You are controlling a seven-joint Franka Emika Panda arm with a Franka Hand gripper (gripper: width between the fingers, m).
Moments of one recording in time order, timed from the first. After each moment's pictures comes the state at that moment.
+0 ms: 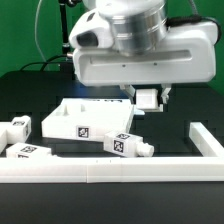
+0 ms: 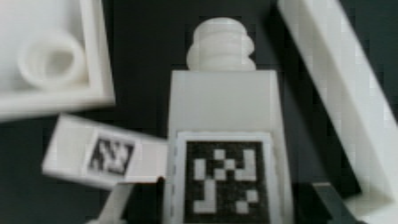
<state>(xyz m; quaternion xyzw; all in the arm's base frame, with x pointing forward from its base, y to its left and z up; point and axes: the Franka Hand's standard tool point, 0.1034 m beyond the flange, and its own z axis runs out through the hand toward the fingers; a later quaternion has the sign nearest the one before) 0.600 0.036 0.102 -0.98 0.16 0.11 0.08</state>
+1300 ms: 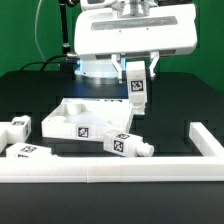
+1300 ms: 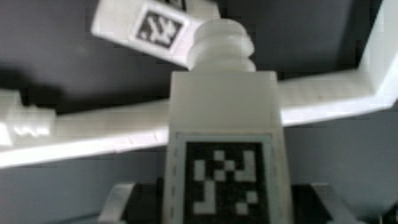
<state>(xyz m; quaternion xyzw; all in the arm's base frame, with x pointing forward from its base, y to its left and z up) 0.565 0.021 0.113 -0.95 0.08 -0.30 0.02</state>
